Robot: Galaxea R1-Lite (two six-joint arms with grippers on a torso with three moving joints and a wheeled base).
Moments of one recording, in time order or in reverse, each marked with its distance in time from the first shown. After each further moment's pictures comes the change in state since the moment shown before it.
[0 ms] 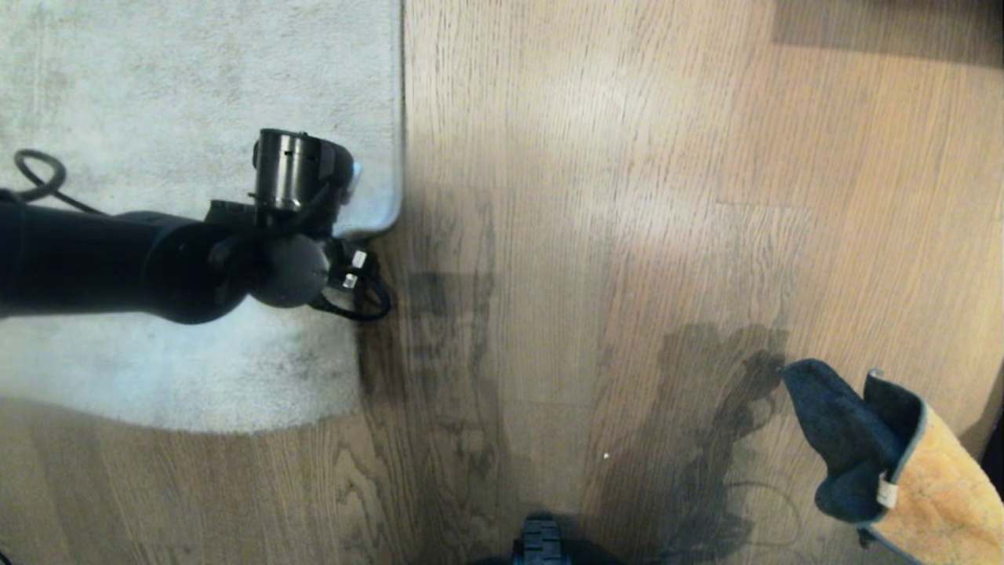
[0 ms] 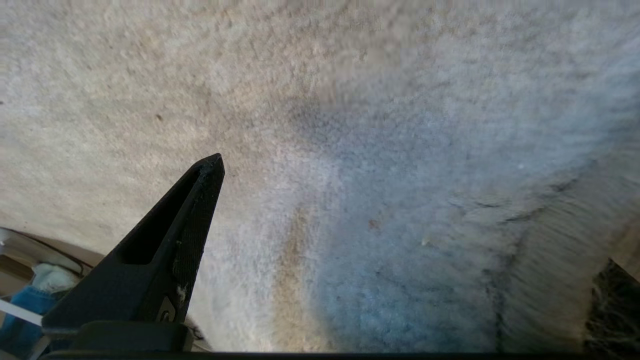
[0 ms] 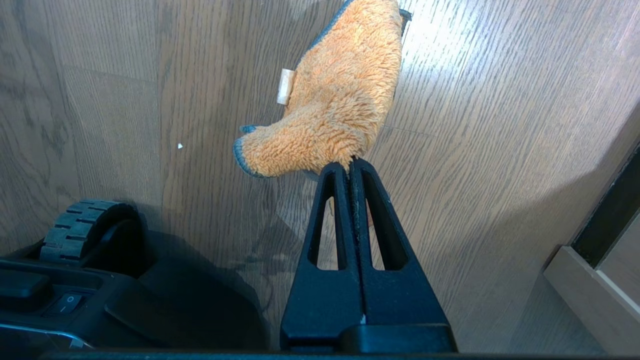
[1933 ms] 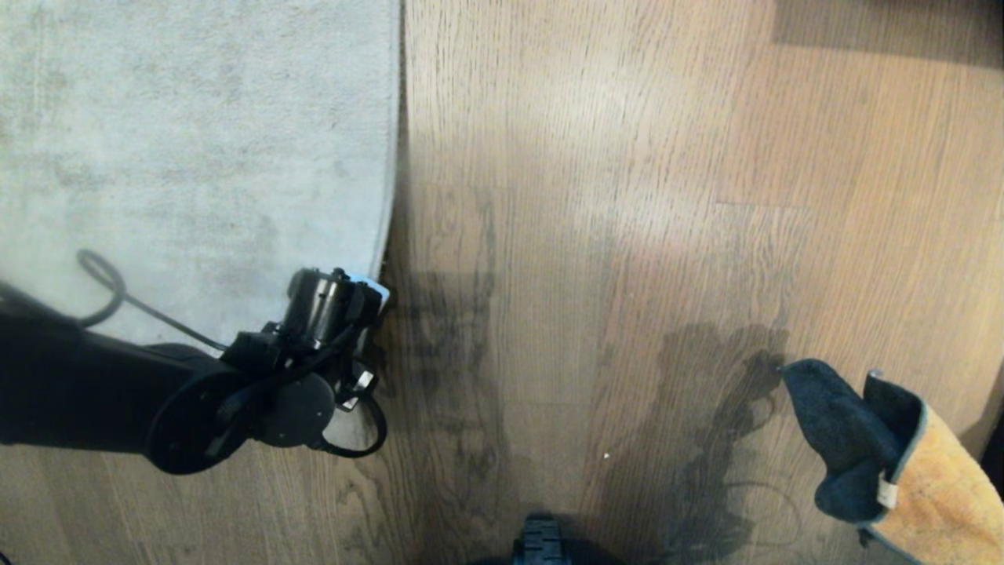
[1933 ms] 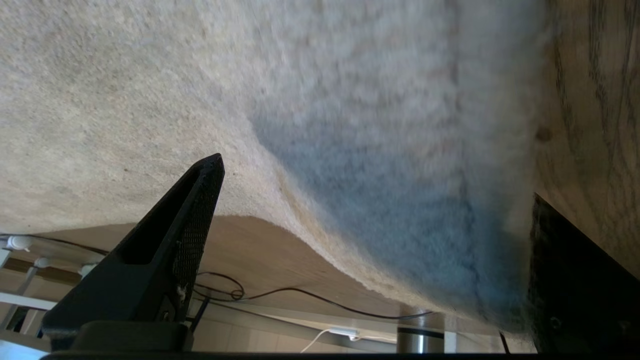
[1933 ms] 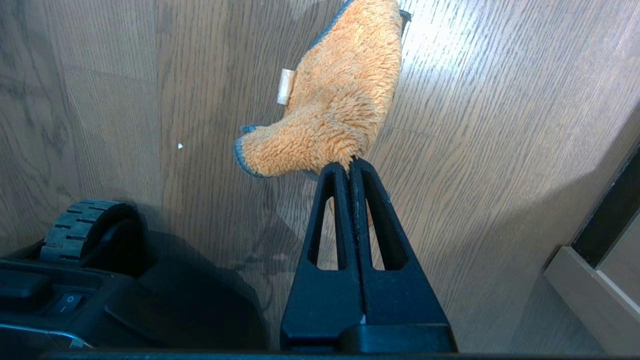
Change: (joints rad) left arm -0.103 -0.031 0.464 -0.168 0.008 0.038; right arm 0.000 0.000 0.000 0.000 0.000 0.000
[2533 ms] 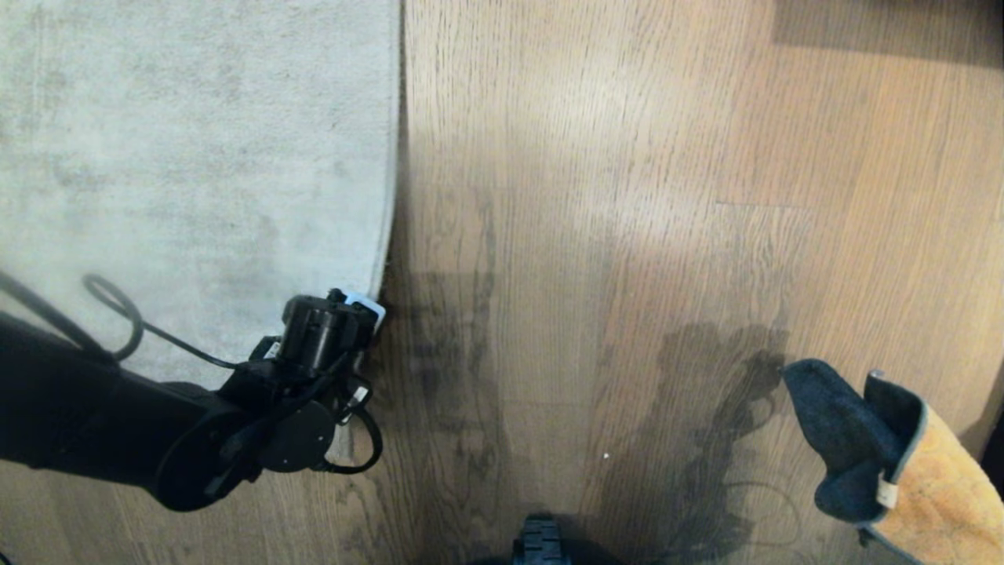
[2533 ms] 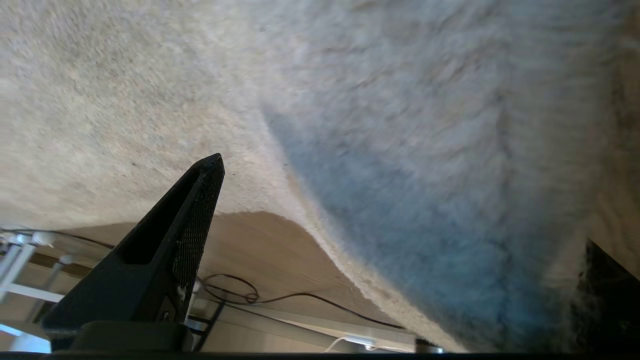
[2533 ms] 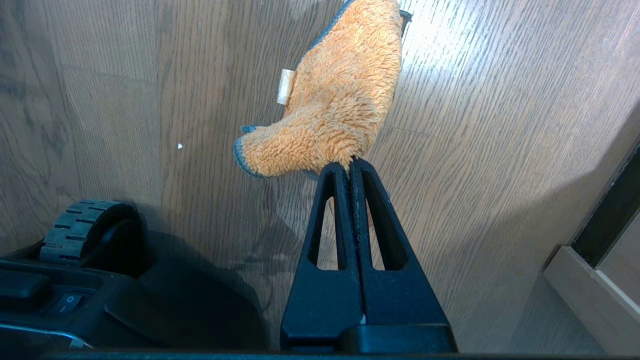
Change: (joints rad) left arm 0.020 0.037 0.122 -0.214 0.039 0.066; right arm 0.000 0.000 0.000 0.000 0.000 0.000
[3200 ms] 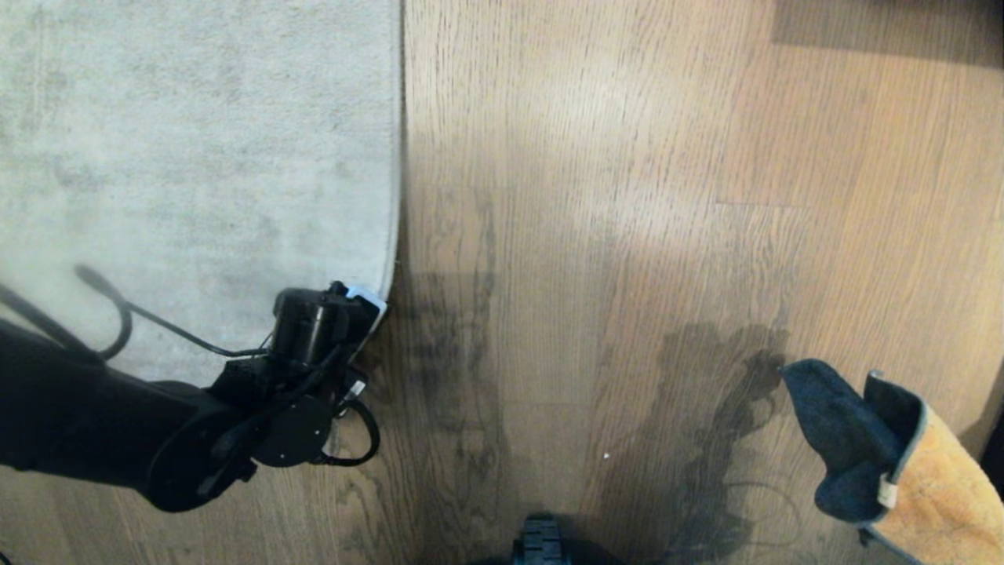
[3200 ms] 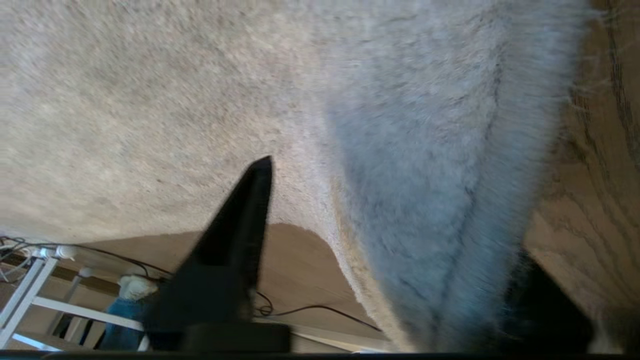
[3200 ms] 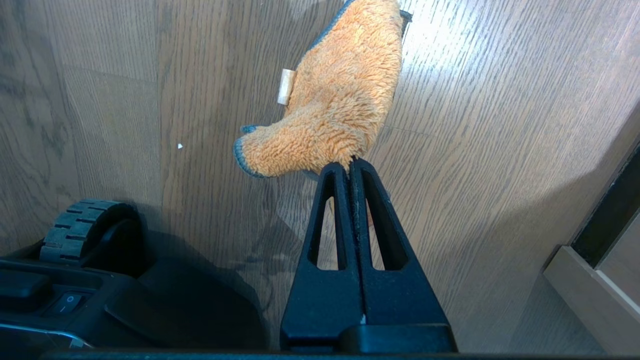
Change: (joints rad) left arm 0.012 -0.017 -0.001 -0.043 0.005 0.077; right arm 0.000 0.000 0.000 0.000 0.000 0.000
